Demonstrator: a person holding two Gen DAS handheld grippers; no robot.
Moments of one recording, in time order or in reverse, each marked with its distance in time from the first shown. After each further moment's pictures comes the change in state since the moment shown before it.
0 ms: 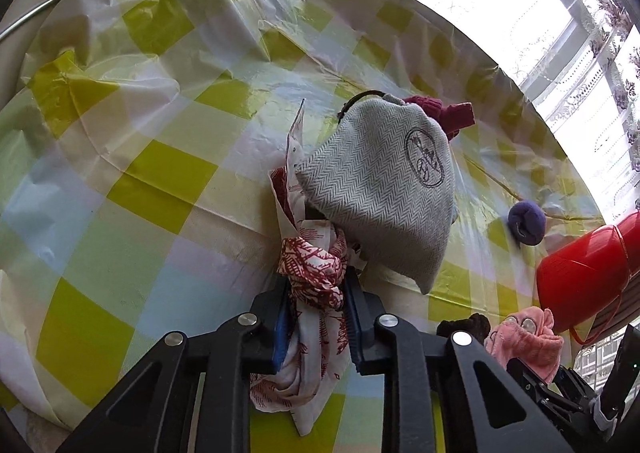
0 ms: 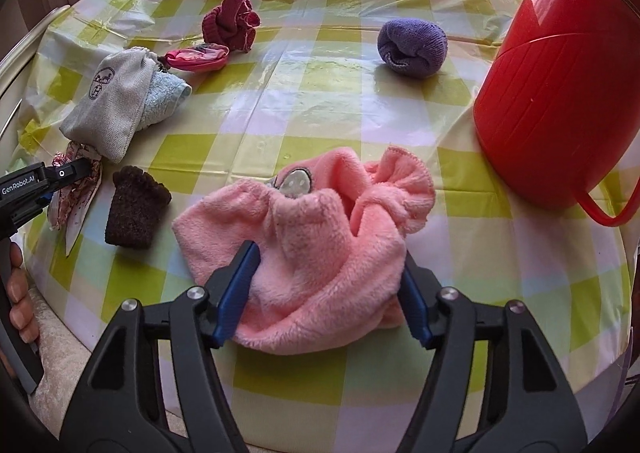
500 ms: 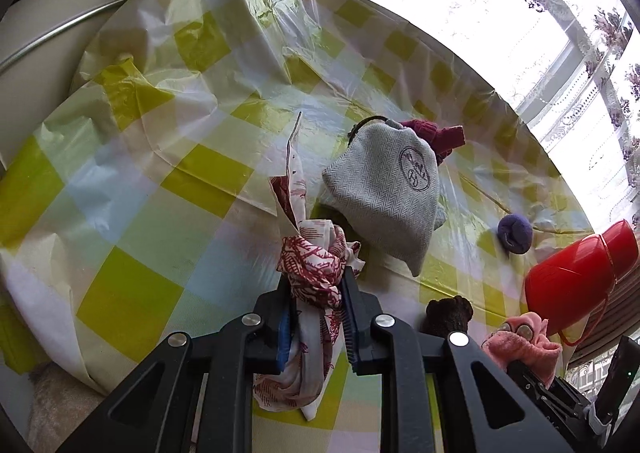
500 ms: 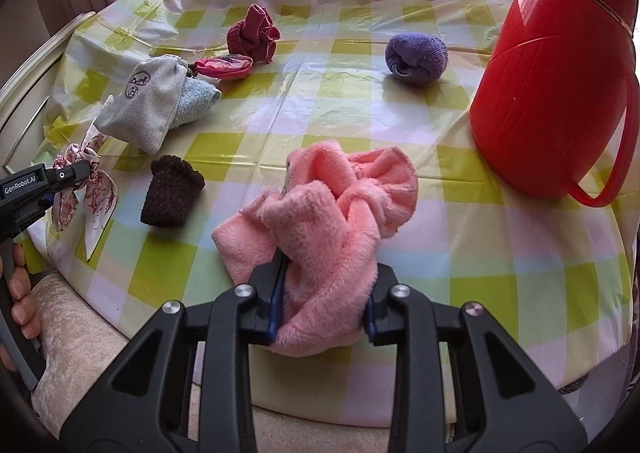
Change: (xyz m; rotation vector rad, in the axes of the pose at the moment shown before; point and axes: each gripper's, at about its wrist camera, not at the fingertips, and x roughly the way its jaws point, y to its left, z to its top) left arm -0.047 0.012 -0.018 -0.043 -0.078 0.010; right arm -0.031 -0.001 -0.019 -0.001 -0.049 0.051
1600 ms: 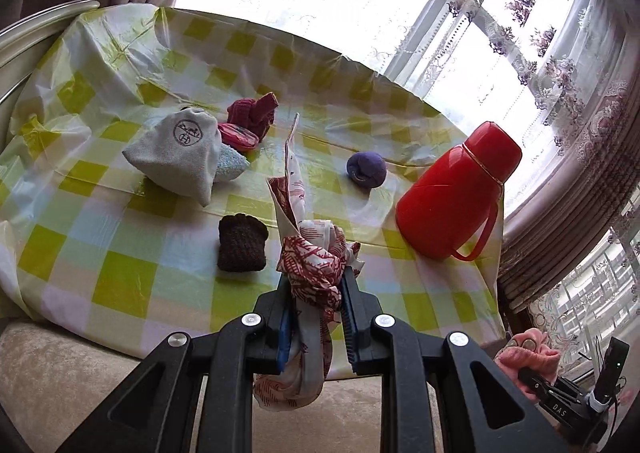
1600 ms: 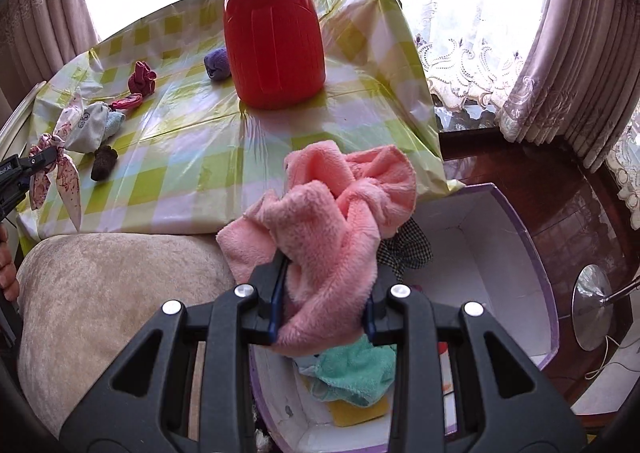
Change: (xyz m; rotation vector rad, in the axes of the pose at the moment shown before) left arm -0.077 -0.137 -0.079 0.257 0.004 -0.254; right arm -0.169 -0.159 -0.136 0.253 -0.036 -0.193
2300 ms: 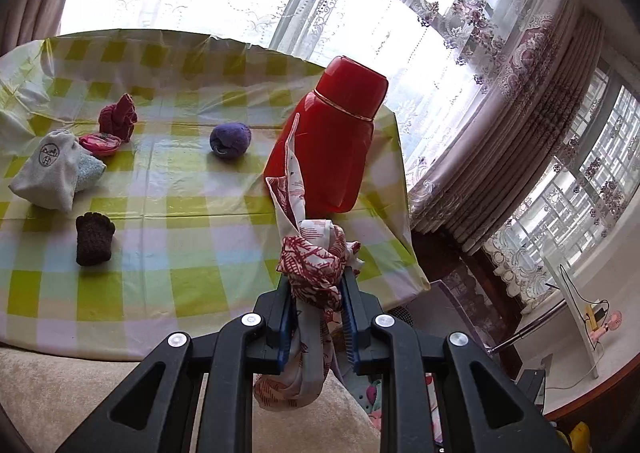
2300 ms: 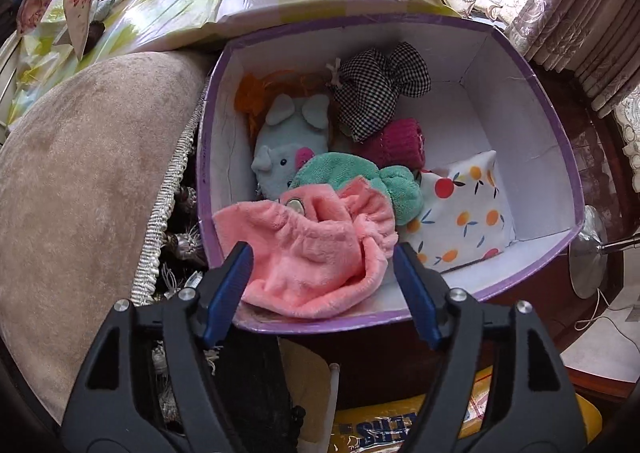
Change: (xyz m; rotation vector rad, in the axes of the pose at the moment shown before) left arm 0.003 -0.124 -0.029 0.215 0.089 -0.218; right arm 0.014 -0.023 -0.109 -0.034 0.338 0.010
